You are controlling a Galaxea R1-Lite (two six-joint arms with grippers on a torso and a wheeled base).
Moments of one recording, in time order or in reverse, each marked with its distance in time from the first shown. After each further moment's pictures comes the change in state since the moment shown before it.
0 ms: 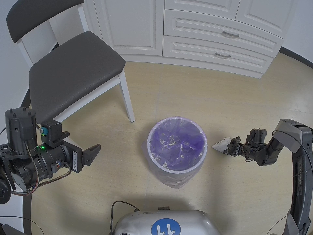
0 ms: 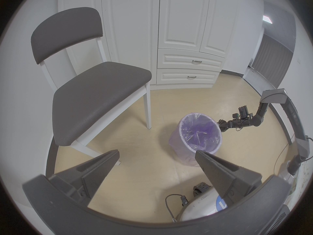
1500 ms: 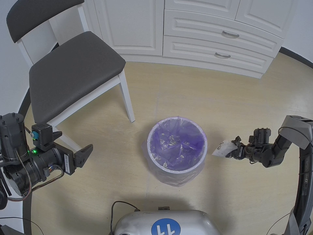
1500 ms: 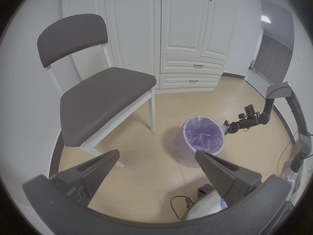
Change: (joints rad) left arm 0.023 -0.063 0.070 -0.062 0.007 0.035; right arm 0.018 -0.136 0.181 -0.011 -0.023 -0.083
